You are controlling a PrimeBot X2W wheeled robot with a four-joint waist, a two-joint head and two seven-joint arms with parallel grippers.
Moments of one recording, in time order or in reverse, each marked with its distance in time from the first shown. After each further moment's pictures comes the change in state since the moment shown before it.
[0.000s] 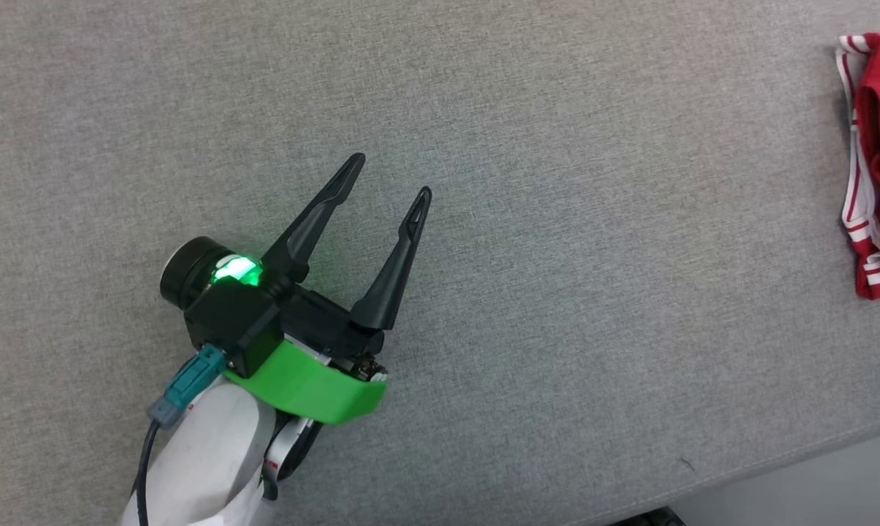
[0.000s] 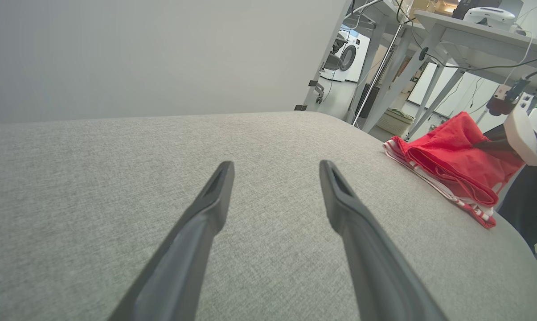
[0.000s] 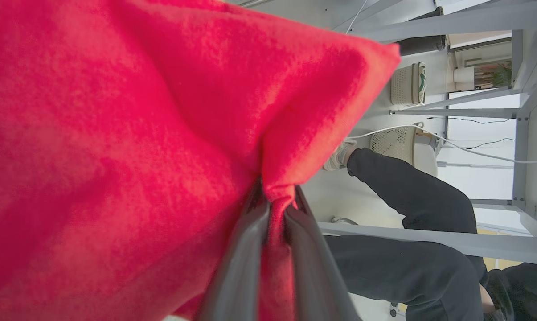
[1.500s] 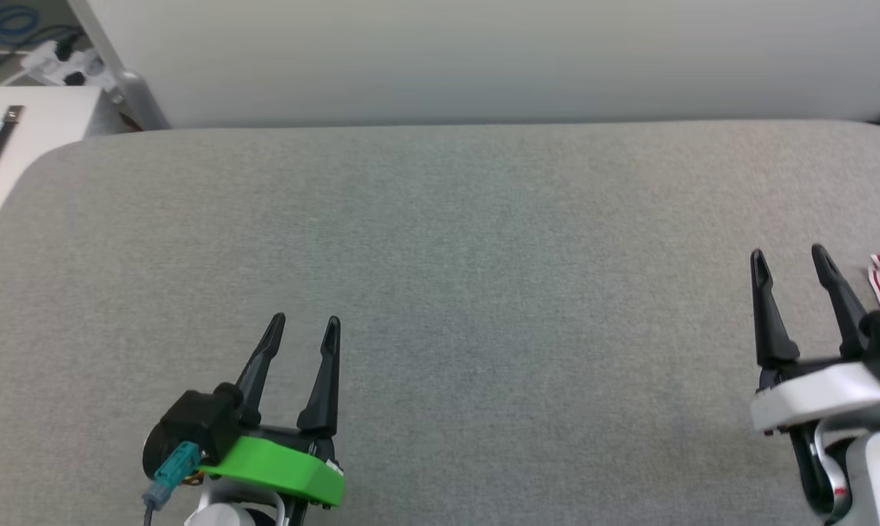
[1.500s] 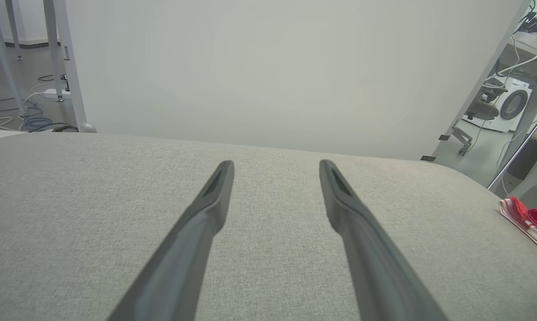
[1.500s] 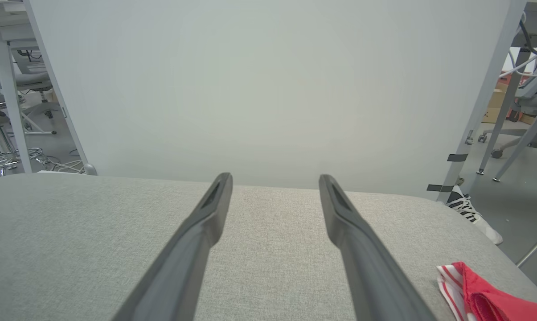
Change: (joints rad) left arm 0.317 -0.183 0.263 0.193 0.023 0.000 0.000; right arm 0.469 0.565 -0.079 -0.351 0.194 0.000 -0.600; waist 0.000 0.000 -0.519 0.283
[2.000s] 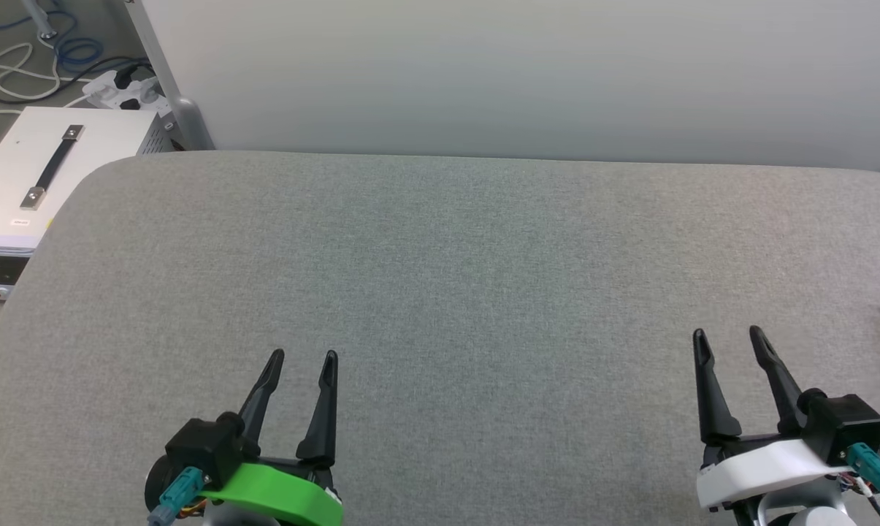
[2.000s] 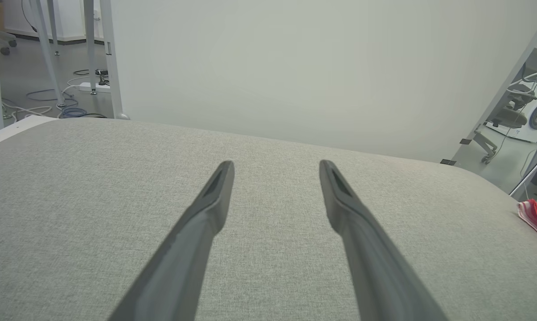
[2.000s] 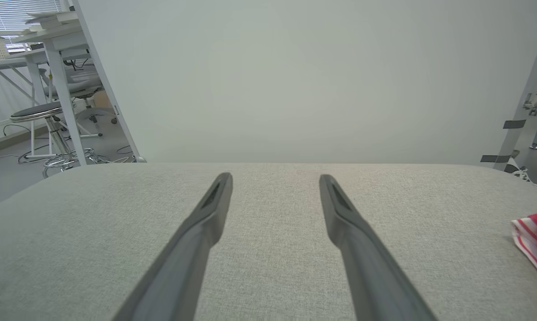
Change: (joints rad) left arm 0.061 -0.011 0.015 0.034 0.011 0.000 0.000; right arm 0.176 0.133 0.019 -0.037 -0.025 0.000 -0.030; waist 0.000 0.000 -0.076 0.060
